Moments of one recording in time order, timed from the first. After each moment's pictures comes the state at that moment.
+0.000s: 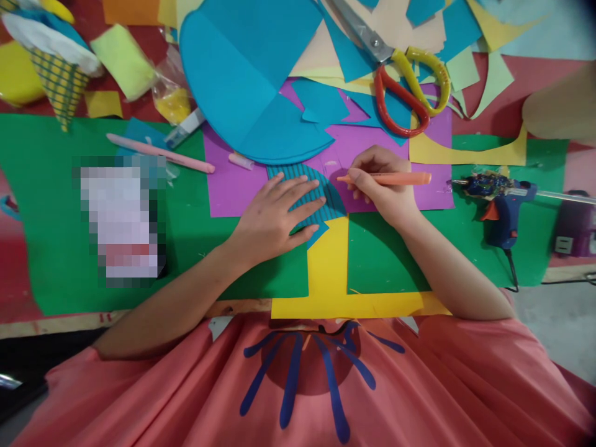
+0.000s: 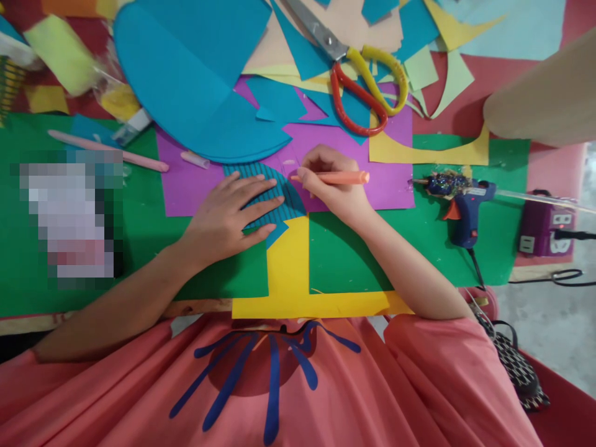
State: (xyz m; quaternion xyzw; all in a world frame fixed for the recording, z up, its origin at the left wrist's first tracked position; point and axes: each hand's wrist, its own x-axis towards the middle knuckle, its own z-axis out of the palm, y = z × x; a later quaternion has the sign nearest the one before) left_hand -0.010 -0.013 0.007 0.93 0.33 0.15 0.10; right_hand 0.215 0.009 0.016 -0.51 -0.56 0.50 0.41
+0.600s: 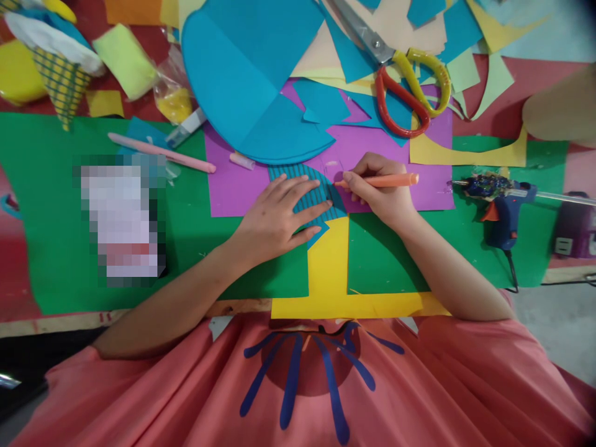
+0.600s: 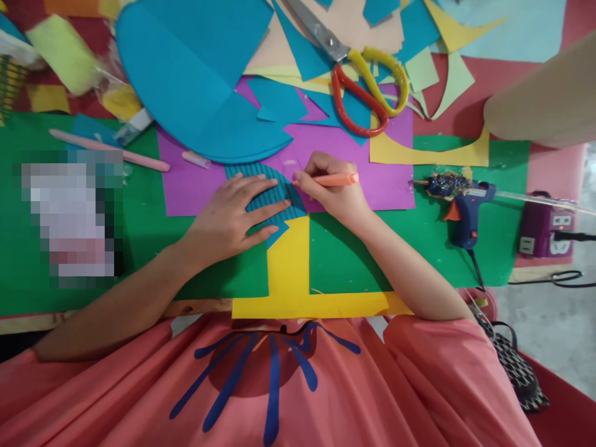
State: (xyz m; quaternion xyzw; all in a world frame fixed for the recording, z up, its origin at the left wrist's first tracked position) left_hand -0.010 -0.015 0.004 0.92 0.33 0.13 0.15; right_hand 0.214 0.008 0.015 -0.54 -0.61 0.45 0.37
